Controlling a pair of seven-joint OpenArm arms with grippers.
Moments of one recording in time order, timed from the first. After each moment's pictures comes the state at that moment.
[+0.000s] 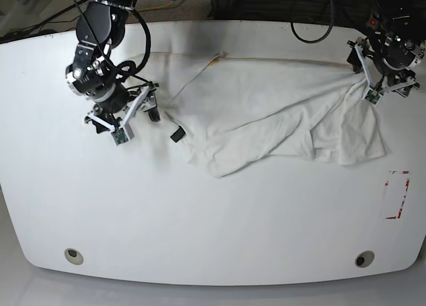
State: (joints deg) left arm 20.4 -16.8 -27.2 114.5 -6.3 -43.0 66.0; right arm -5.5 0.4 20.0 104.1 9.3 40.9 -55.2
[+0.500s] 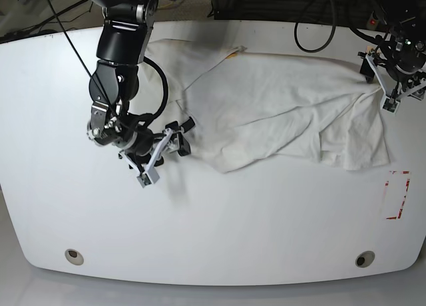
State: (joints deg) left arm 16.4 -14.1 -34.6 114.2 -6.4 -43.0 66.1; right arm 14.9 0.1 14.8 75.0 15.2 40.5 -55.6
